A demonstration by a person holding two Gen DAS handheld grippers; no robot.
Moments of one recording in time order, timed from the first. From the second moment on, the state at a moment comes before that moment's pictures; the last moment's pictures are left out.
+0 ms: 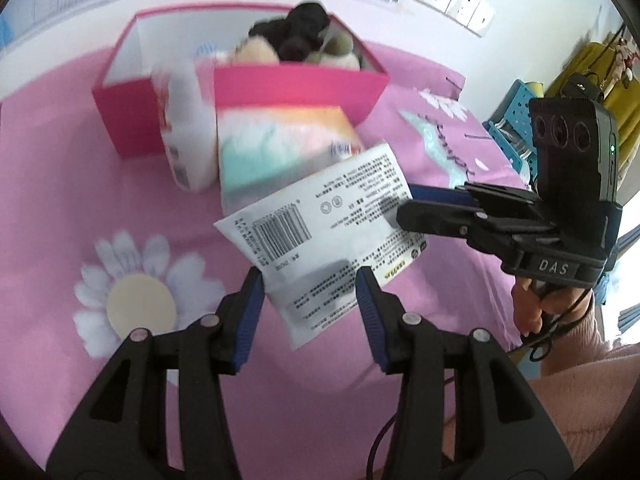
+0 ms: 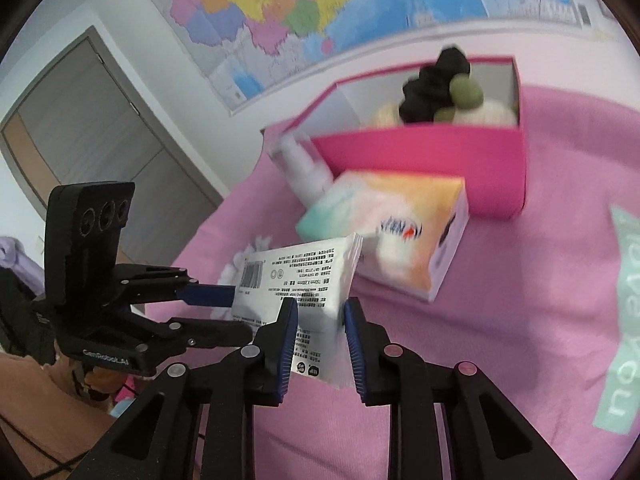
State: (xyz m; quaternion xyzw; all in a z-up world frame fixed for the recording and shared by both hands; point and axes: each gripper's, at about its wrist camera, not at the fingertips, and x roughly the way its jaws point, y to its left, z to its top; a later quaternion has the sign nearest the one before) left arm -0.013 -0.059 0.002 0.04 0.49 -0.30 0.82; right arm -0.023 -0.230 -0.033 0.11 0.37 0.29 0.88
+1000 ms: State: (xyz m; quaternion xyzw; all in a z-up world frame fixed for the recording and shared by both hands) left arm 0.040 -0.083 0.059 0.08 0.41 -0.29 0.86; right arm 0.005 -0.249 0.023 0.11 0.28 0.26 0.92
